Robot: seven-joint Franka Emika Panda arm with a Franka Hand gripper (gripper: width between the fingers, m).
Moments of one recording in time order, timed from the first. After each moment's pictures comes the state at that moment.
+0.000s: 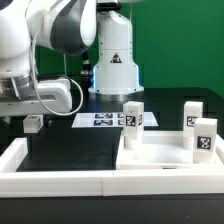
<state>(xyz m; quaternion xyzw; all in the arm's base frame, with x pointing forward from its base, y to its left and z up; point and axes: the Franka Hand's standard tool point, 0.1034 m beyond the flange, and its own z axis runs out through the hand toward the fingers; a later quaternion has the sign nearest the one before) 0.380 -0.222 0.014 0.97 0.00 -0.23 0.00</state>
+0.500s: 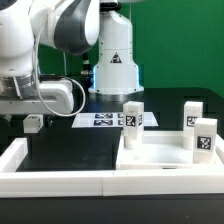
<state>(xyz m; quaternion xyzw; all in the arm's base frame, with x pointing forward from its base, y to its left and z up) 0.381 -0.217 0.017 0.97 -0.01 -0.24 0.00</state>
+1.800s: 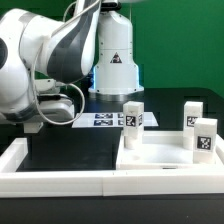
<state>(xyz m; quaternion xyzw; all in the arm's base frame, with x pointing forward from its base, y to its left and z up) 0.333 -0.214 0.000 0.90 -0.01 -0.43 -0.03</state>
